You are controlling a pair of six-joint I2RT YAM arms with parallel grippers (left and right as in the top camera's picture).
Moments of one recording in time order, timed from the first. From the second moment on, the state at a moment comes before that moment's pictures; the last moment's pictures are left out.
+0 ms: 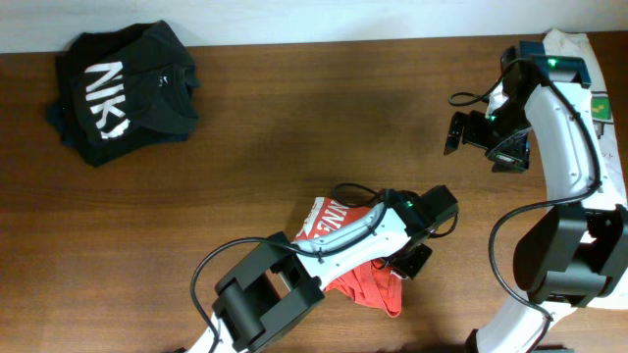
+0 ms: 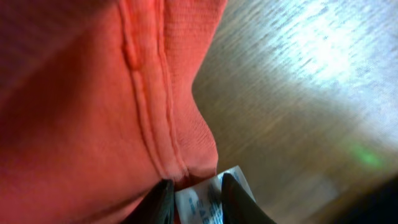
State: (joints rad) left arm -1.05 2.19 1.68 -0.96 0.17 -0.34; right arm -0.13 1.94 1.81 -1.44 -0.15 0.22
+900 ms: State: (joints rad) left arm -0.24 2.19 1.59 -1.23 0.71 0.36; right arm -0.13 1.94 1.81 -1.43 -0.15 0.22
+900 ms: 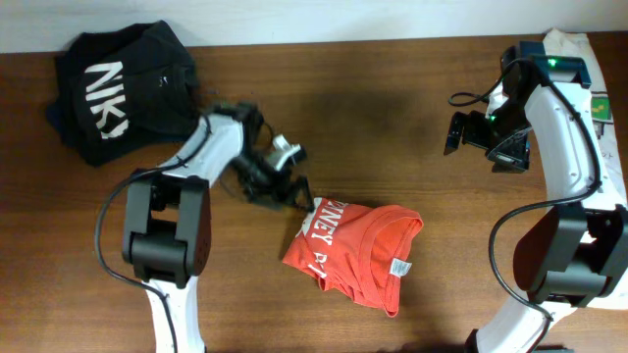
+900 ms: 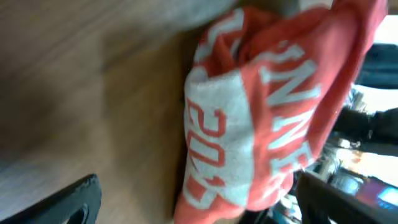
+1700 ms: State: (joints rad) left arm -0.30 2.17 1.63 -0.85 0.30 -0.08; right arm -0.13 1.94 1.81 -1.44 -0.15 0.22
